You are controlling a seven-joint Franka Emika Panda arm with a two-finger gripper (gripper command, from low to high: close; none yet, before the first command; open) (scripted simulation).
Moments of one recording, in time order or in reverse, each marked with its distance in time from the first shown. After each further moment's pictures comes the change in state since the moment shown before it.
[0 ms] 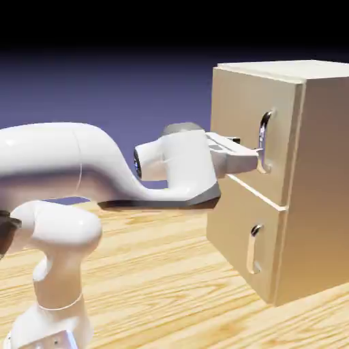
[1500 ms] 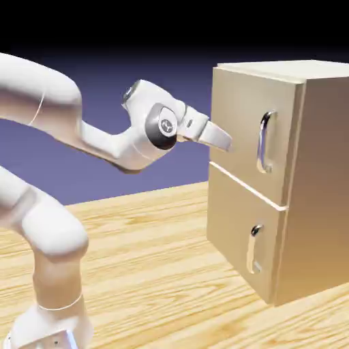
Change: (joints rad) arm -0.622 0.230 0.667 -0.236 1.786 0.176 -1.330
